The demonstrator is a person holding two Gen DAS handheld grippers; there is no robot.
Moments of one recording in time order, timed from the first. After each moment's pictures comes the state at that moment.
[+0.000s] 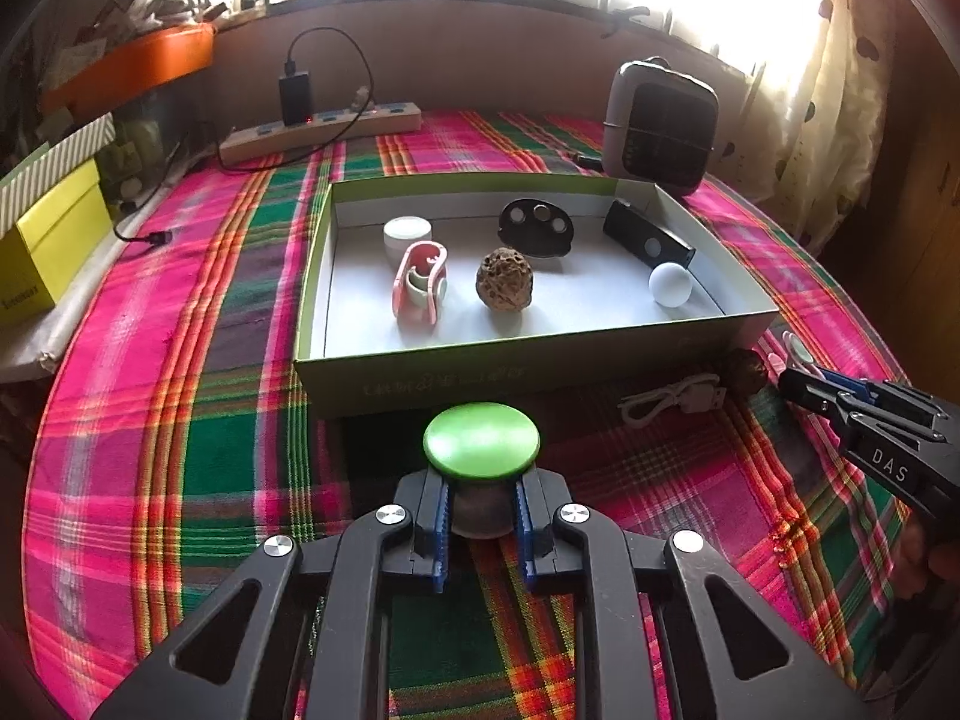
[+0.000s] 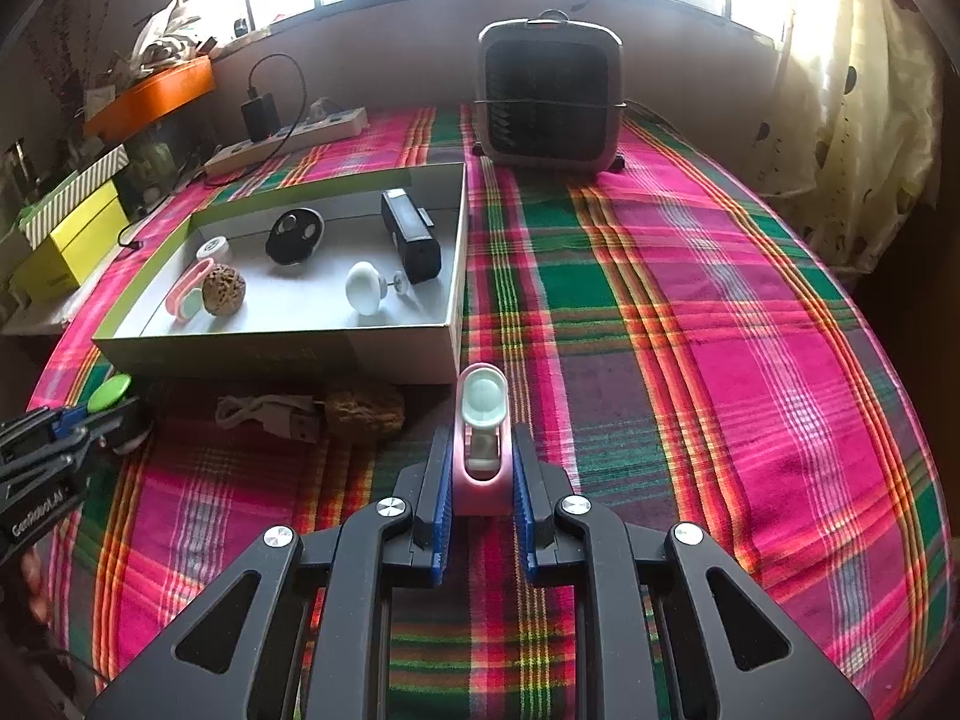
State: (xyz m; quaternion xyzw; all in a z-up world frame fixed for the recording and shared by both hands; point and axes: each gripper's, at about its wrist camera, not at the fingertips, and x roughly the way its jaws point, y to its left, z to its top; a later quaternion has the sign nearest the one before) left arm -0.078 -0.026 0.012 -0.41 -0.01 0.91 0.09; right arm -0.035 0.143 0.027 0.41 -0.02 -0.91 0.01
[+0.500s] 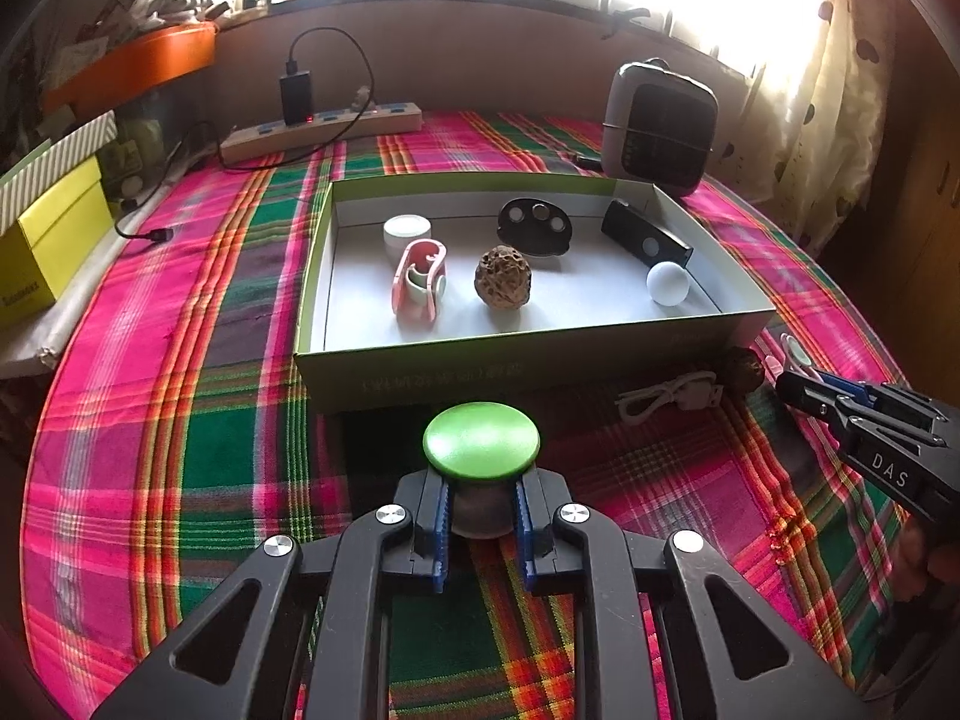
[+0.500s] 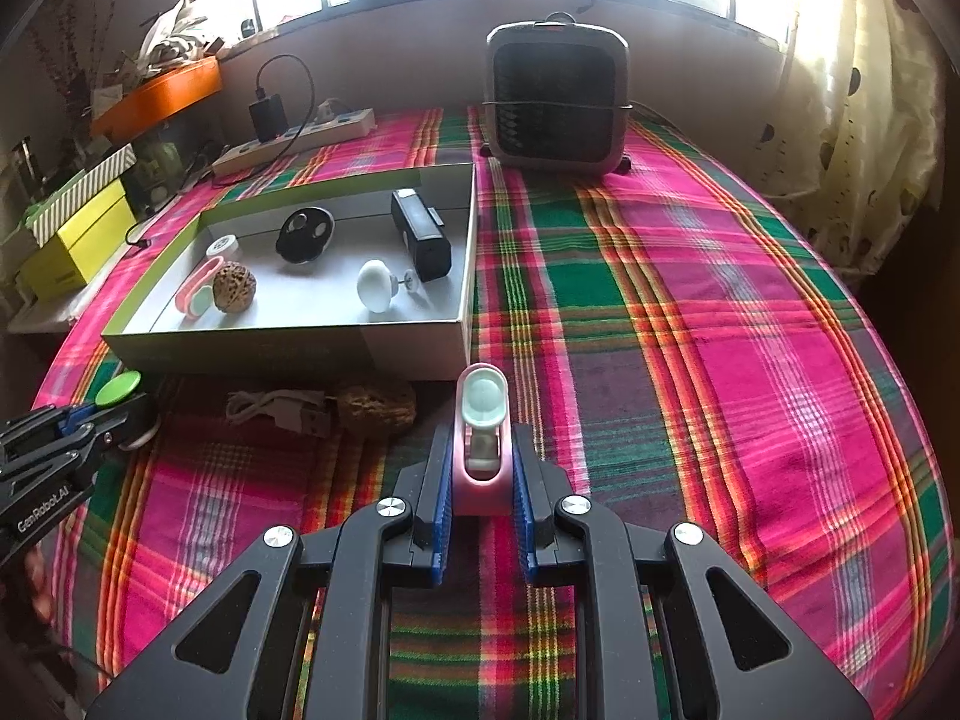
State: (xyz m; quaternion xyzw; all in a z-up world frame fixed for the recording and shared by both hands) left arm -0.077 -0.025 0.013 -0.41 -0.01 0.91 0.09; right arm -0.032 0.141 0.028 0.41 -0.02 -0.91 0.02
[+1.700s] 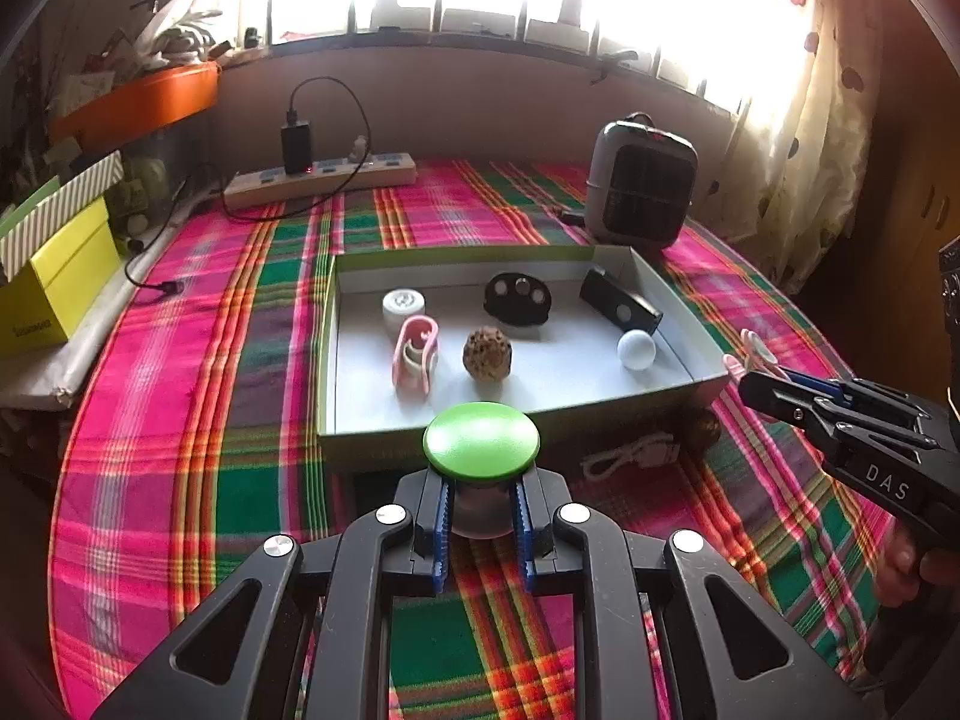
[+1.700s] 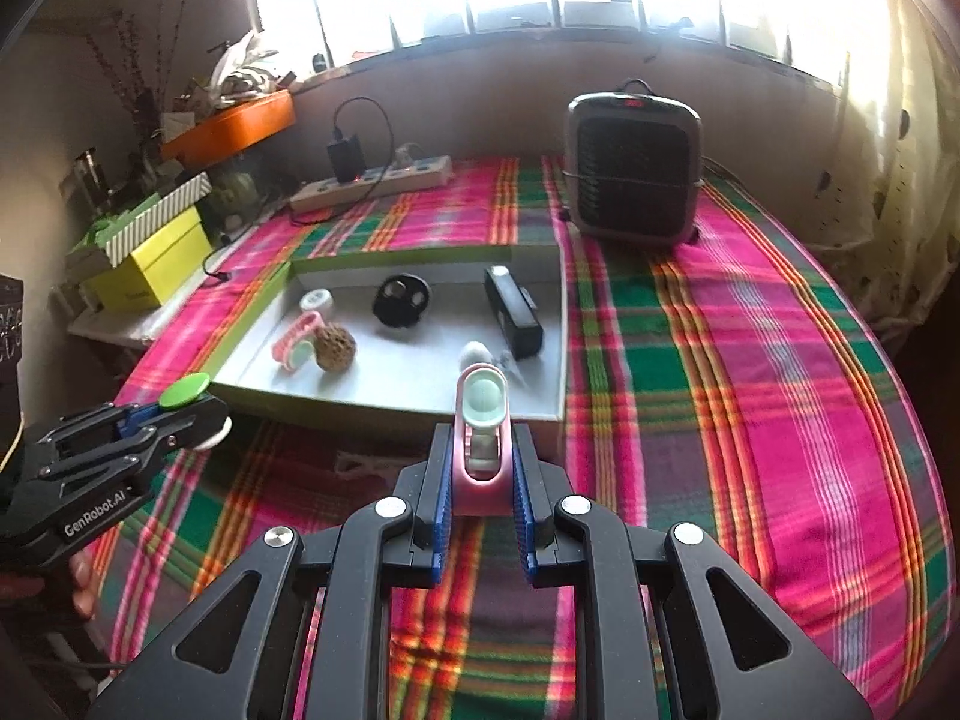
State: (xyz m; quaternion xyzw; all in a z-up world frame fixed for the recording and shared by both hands) left arm -0.074 -0.024 0.050 -0.37 -0.02 0.92 0.09; right arm -0.038 0.123 0.067 0.37 -0.03 -0.92 0.10
